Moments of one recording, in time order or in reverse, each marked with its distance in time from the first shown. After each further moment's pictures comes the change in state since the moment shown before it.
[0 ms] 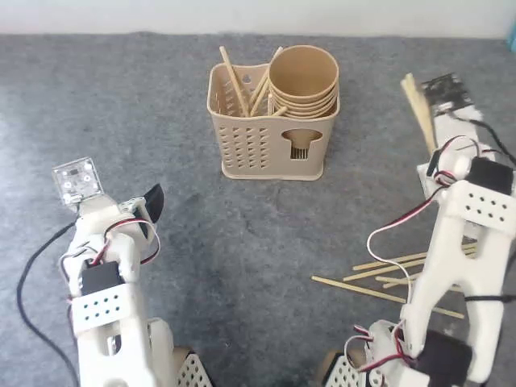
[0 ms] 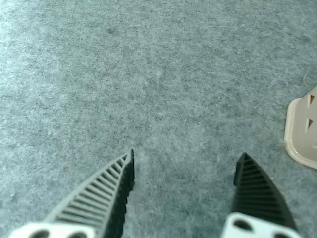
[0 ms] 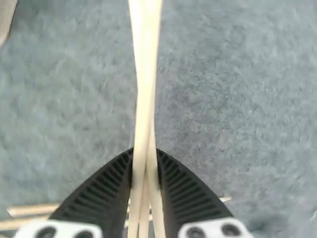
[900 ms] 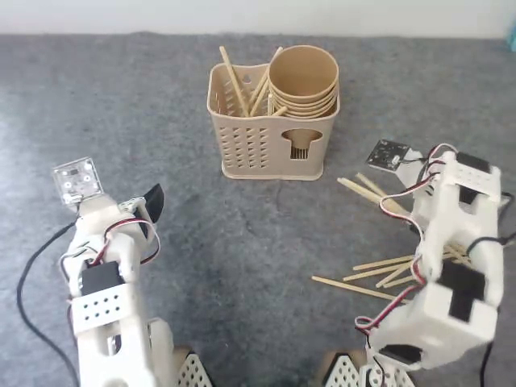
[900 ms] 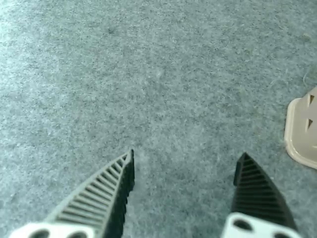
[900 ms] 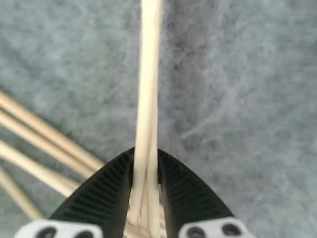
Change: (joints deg) left arm 0.0 0.0 0.0 0.0 0.0; right arm 1.8 25.1 -0.1 1.3 46.4
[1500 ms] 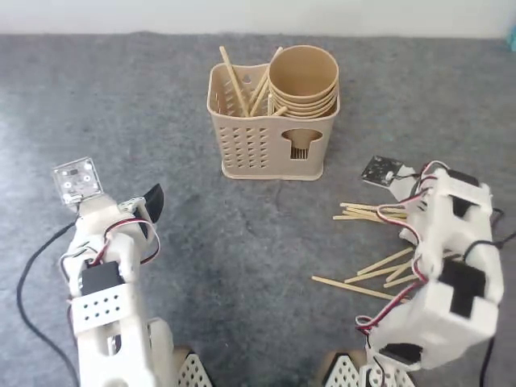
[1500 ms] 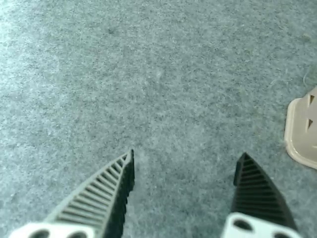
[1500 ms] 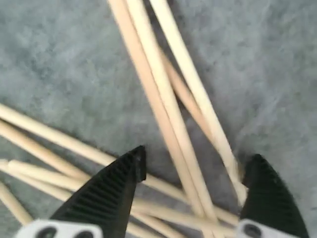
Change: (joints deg) left arm 0.0 0.0 0.0 0.0 0.0; right arm 0.1 4.3 8.0 -9.5 0.0
